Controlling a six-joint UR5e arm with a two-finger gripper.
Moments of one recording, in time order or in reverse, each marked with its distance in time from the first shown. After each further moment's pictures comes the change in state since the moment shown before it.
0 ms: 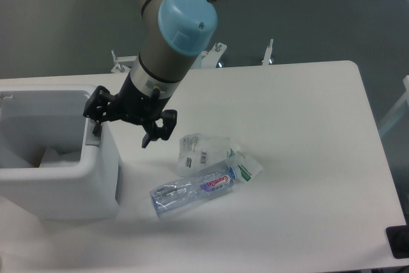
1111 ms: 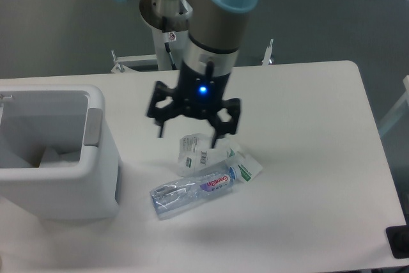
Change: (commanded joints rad) arm 0.165 0.008 0.008 0.156 0.325 0.237
